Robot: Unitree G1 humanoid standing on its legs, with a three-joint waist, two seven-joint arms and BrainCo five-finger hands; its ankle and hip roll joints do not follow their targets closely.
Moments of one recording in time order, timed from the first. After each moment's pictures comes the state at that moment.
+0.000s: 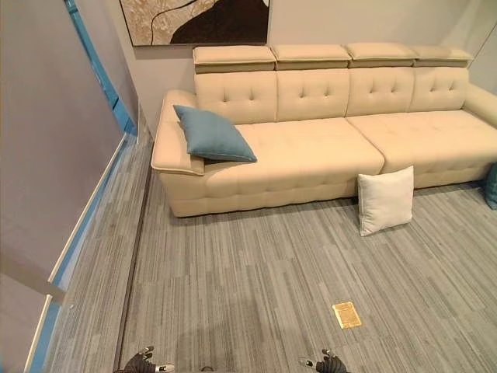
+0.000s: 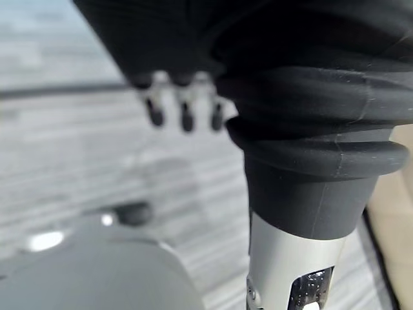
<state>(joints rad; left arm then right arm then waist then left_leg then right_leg) 0.01 0.20 -0.19 1.32 -0.17 -0.18 0.04 0.04 -0.25 0.20 1.28 0.17 -0.15 -0.03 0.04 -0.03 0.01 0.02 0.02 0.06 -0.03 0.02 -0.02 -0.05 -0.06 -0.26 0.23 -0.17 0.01</state>
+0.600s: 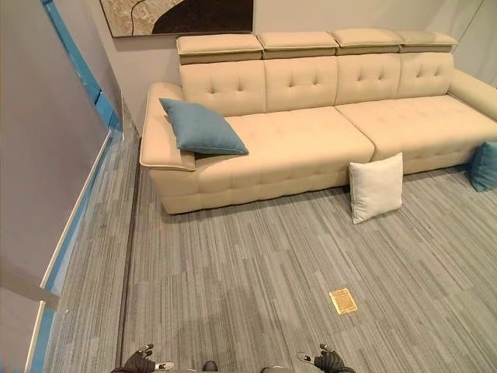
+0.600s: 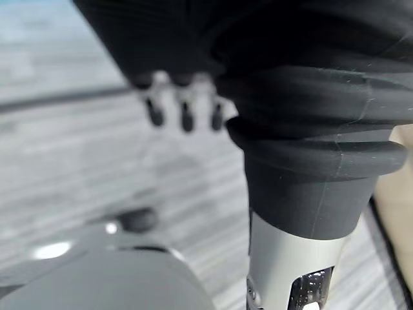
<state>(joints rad) -0.04 0.21 -0.19 1.32 -0.18 -0.18 0.04 -0.05 -0.24 0.24 1.28 0.17 -0.14 -0.03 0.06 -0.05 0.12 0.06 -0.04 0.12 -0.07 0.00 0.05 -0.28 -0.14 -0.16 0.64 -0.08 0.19</state>
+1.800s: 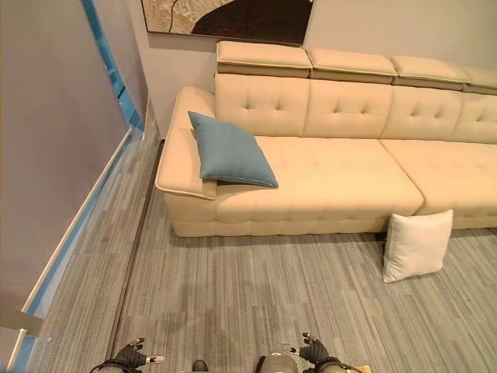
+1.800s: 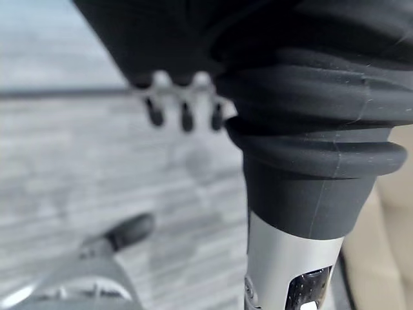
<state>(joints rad) -0.05 0.26 -0.18 1.36 -0.16 -0.16 0.03 -0.04 -0.21 0.28 1.19 0.15 -0.14 -0.02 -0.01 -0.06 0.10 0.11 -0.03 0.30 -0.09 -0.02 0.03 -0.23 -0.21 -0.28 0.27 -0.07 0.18</state>
